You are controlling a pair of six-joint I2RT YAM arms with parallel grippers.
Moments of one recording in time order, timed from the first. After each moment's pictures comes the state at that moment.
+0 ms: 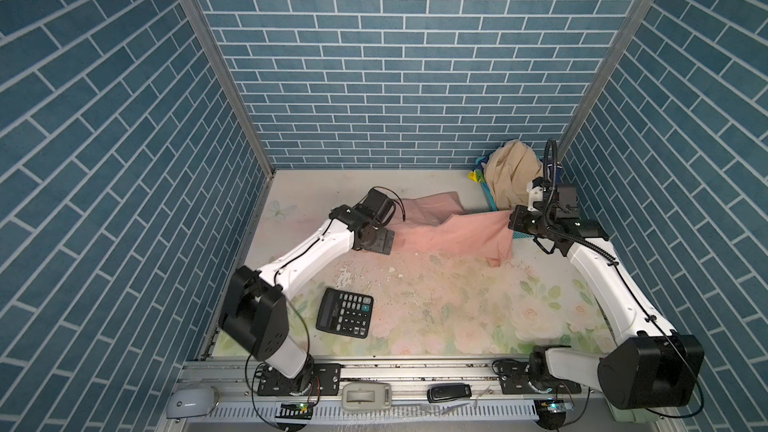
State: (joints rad) left arm -0.60 1.53 1.27 -0.88 -0.19 -0.36; right arm 0.10 1.25 1.12 -0.64 -0.17 0.30
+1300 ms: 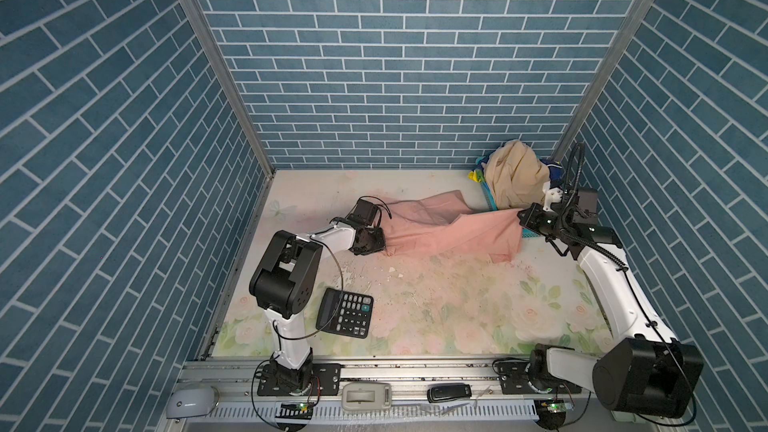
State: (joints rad) left arm -0.41 1.87 1.14 -0.36 0.17 -0.59; right arm -0.05 1.21 1.08 -0.57 -0.37 0.39
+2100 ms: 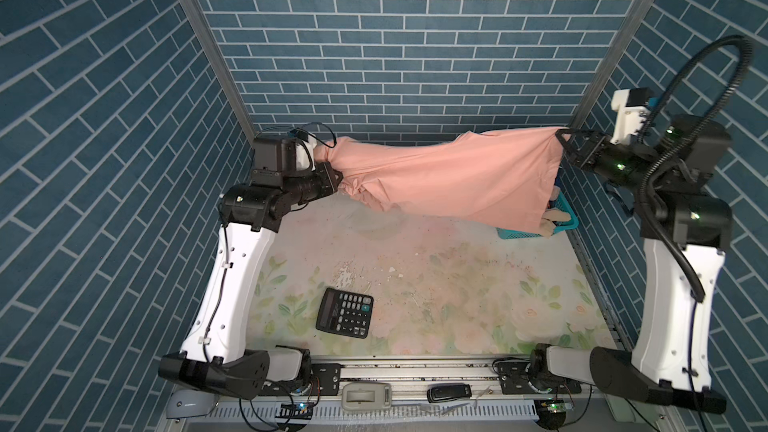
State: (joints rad) left arm -0.13 1.37 1.70 -0.95 0.37 -0.49; right arm -0.07 1.37 1.97 -0.86 -0.60 0.42
